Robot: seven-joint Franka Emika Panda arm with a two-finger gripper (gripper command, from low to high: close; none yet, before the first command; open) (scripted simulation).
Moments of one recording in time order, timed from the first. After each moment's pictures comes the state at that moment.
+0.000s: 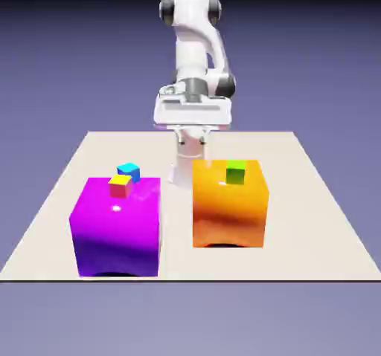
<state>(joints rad) 0.03 -0.57 -0.04 -2.81 0.00 3.04 0.71</state>
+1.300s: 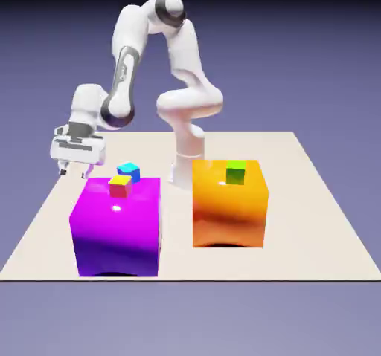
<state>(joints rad) 0.49 -0.36 -1.44 -2.75 0.24 3.11 -0.07</state>
